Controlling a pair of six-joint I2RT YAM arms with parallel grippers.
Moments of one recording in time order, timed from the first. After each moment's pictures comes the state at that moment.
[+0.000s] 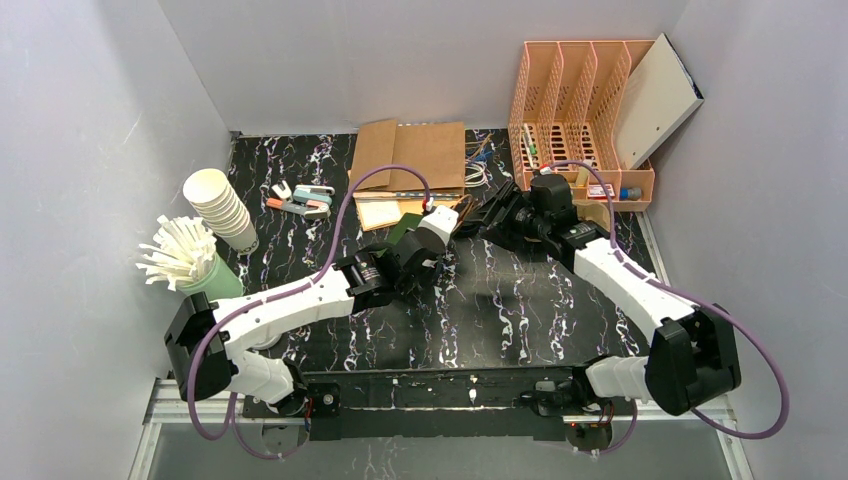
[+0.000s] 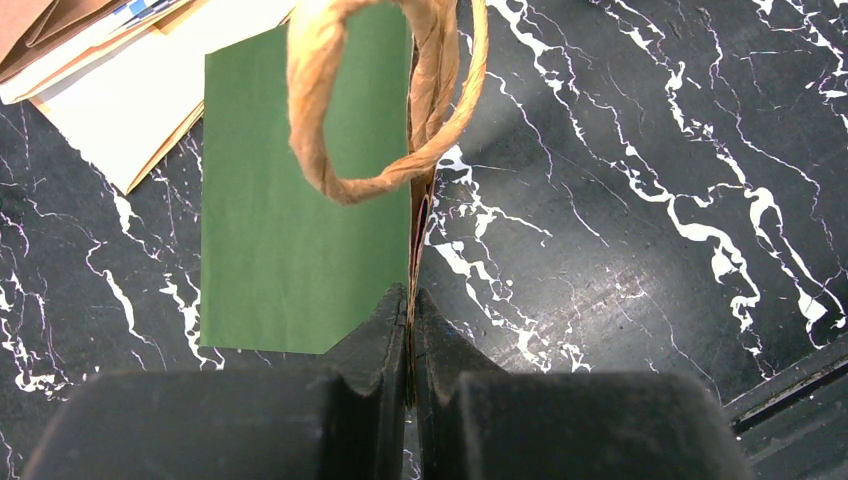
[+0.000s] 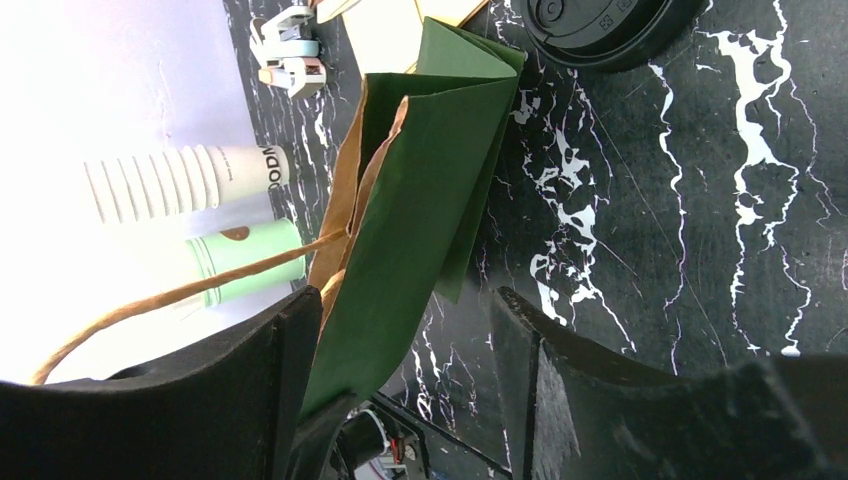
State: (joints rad) left arm -1.06 1.36 1.07 -0.43 -0.46 -0.25; right arm 0.42 1.28 0.90 -0.21 -0.30 1.03
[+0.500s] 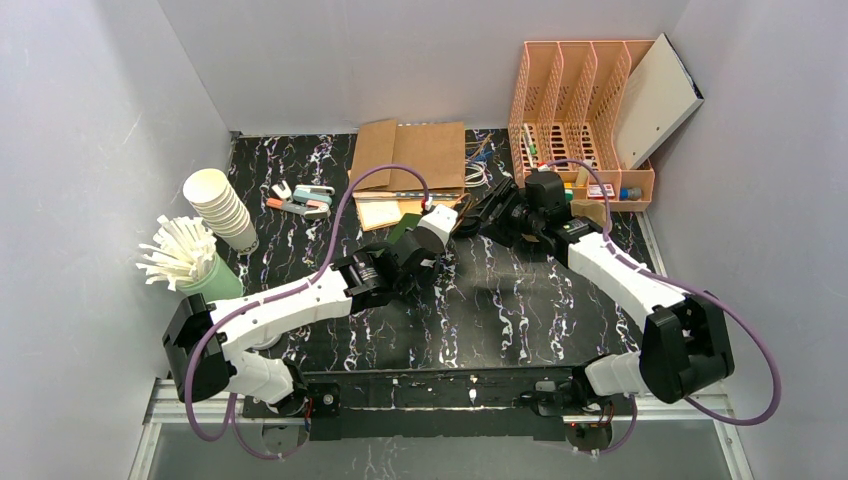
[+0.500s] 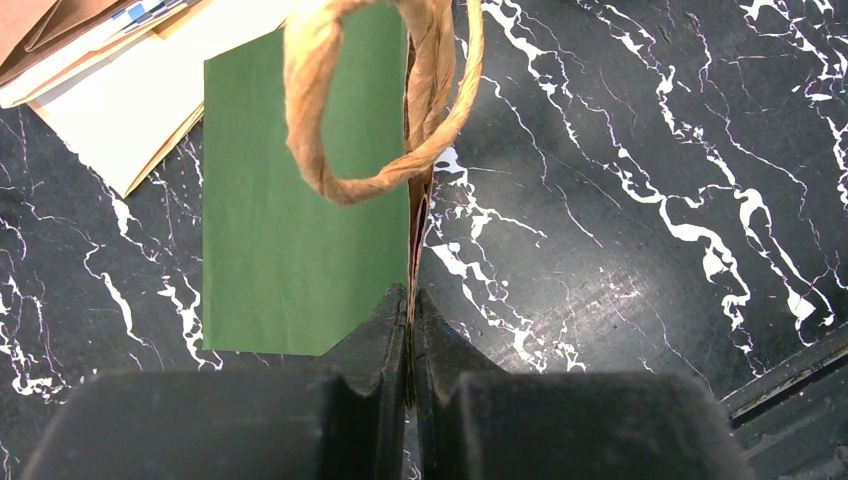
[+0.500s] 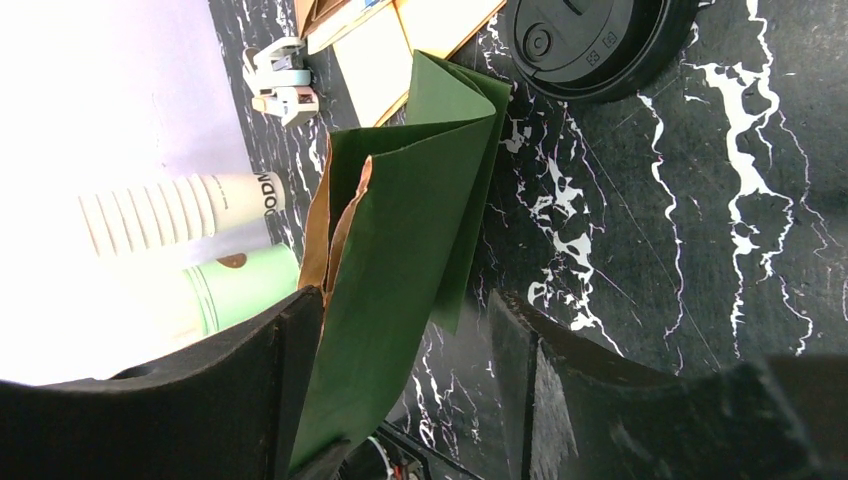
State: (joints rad) left arm -1.06 1.35 1.07 -0.43 -0.45 -0.25; right arm 0.44 1.34 0.93 -0.18 -0.25 1.06
